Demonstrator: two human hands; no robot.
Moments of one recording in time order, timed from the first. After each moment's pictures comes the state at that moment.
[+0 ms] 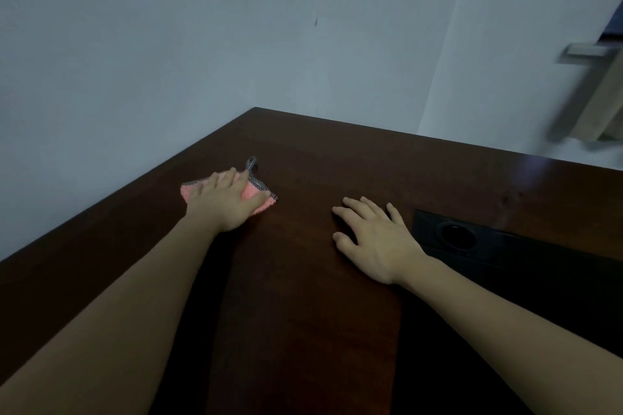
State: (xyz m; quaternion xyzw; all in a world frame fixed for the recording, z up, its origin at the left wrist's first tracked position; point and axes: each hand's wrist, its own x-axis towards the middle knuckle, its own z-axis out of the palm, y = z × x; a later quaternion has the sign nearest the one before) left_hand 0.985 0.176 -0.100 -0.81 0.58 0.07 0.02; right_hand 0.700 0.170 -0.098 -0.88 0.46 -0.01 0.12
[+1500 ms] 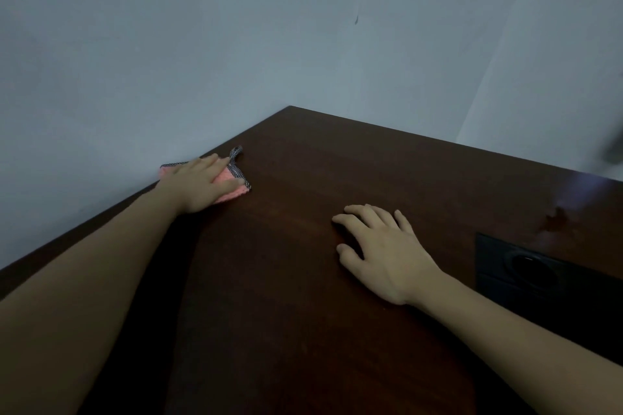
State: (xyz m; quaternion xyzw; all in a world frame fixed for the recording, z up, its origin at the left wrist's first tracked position) left_hand 1.115 0.174 -0.103 -0.81 0.58 0.07 0.01; right_hand 0.760 0.170 -0.098 -0.91 0.41 -0.02 0.10
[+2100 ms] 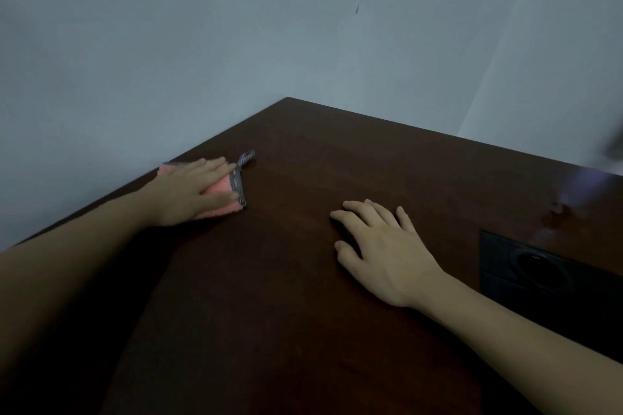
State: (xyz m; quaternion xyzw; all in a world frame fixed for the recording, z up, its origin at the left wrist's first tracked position) left_hand 1.106 0.204 -0.100 -0.75 0.66 0.08 0.02; right_hand 0.760 0.170 -0.104 -0.91 0.41 -0.02 0.09
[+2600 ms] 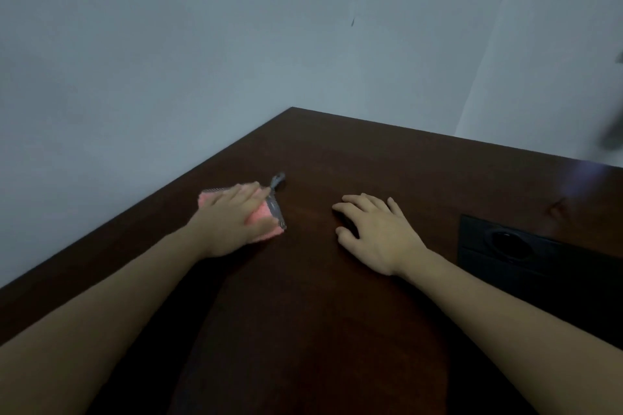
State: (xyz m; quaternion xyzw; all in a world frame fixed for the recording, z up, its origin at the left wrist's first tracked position) left_hand 1.033 0.246 -0.102 -0.74 0.67 0.06 0.04; right_hand 0.757 0.172 -0.097 -0.90 0.42 -0.03 0.11
